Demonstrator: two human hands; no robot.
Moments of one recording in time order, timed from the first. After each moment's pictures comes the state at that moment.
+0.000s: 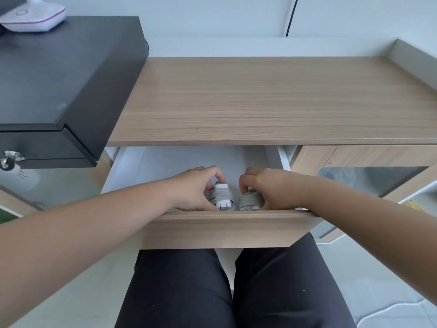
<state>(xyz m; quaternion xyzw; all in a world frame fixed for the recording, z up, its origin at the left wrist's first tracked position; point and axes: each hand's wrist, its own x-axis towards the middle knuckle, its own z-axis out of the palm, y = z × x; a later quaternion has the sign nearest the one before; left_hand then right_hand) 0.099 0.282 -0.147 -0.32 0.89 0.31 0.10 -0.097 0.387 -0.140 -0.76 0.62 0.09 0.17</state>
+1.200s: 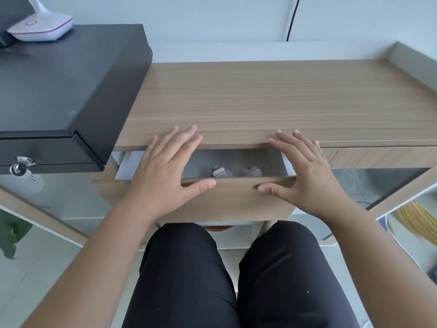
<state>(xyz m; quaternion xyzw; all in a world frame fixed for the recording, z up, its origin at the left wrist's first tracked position) 0.147 0.290 -0.120 -0.31 0.93 0.01 -0.19 -0.107 0.430 -0.135 -0.63 0.72 -0.28 -0.03</state>
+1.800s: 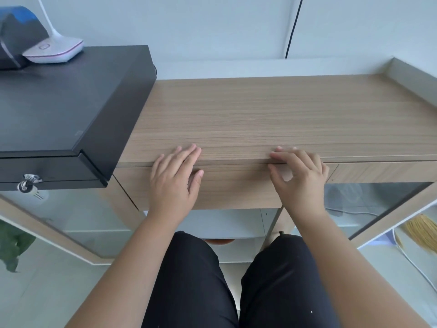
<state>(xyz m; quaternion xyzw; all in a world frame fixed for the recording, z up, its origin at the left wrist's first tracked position) 0.118 0.272 -0.162 -0.36 0.85 -0.04 -0.38 -0.102 0.390 -0.160 -0.48 0.74 -0.42 -0.21</state>
